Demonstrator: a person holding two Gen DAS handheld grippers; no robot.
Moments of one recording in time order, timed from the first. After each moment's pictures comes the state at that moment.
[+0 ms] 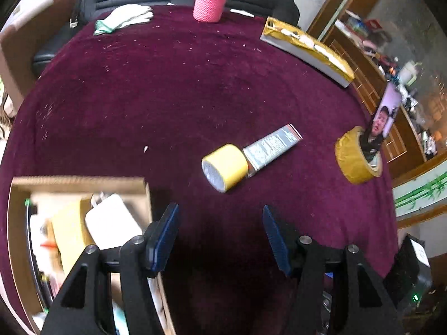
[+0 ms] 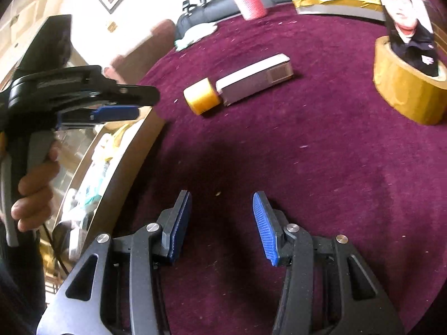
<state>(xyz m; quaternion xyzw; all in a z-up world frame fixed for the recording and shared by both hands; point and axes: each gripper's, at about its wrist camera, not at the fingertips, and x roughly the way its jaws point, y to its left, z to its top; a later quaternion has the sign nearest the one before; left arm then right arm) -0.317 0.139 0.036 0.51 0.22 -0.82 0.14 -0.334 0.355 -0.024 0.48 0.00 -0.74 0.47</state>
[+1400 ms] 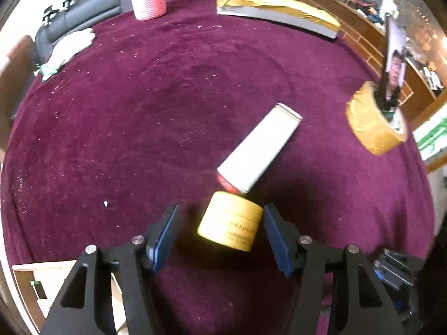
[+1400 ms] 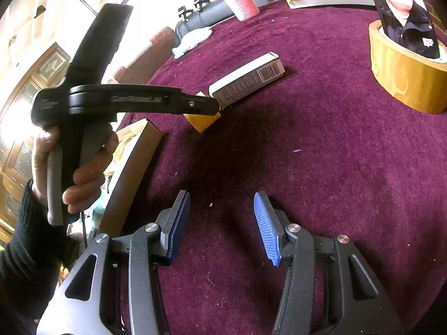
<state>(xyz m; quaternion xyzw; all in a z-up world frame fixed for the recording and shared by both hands) -0.379 0.162 -0.005 0.56 0.08 -0.82 0.09 -0.349 0.358 -0.034 0.49 -0.04 -0.73 0.48</state>
